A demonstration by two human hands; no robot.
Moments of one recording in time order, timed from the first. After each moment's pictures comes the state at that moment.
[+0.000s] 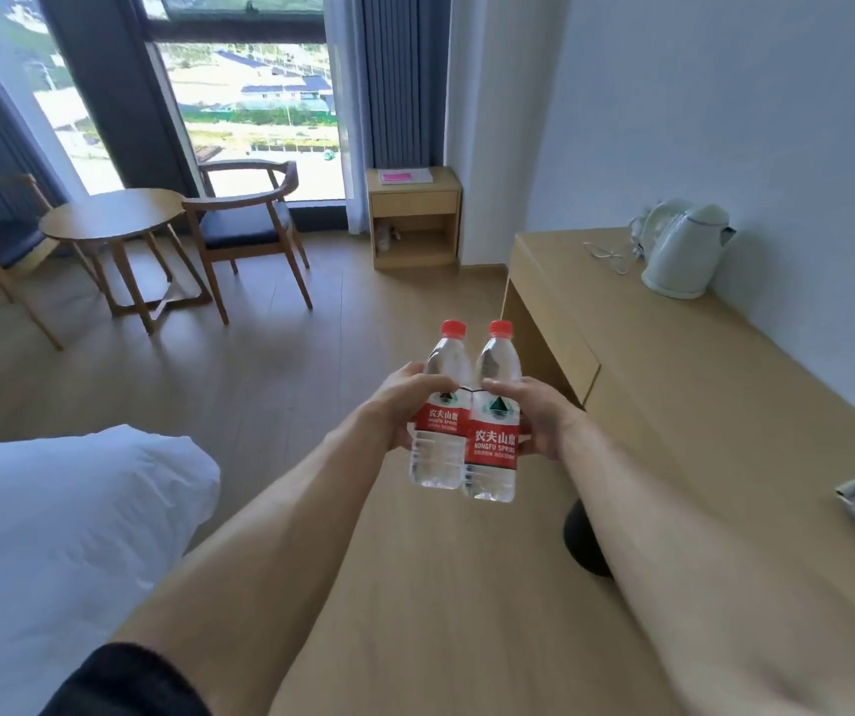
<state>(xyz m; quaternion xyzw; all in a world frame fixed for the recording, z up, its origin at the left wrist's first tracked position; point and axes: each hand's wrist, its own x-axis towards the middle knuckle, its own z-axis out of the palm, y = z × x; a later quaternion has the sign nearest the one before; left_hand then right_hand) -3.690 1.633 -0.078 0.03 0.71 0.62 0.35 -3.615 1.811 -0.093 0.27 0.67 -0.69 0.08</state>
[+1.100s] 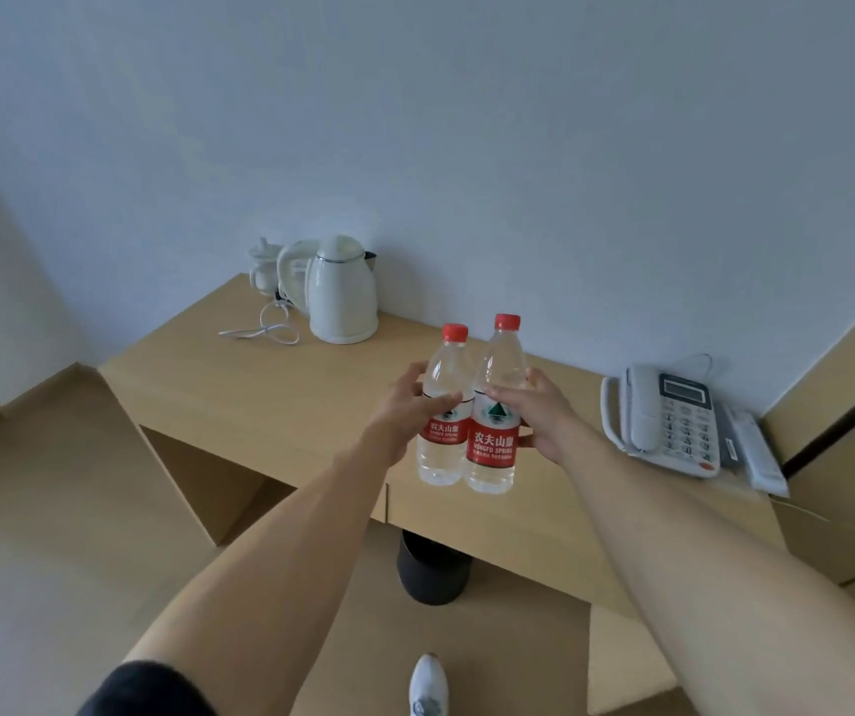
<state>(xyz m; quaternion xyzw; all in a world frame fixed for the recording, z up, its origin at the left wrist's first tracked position) -3.862 2.079 -0.108 0.44 0.55 0.44 0.56 -3.671 2.104 -0.092 0.59 0.45 -0.57 -0.35</state>
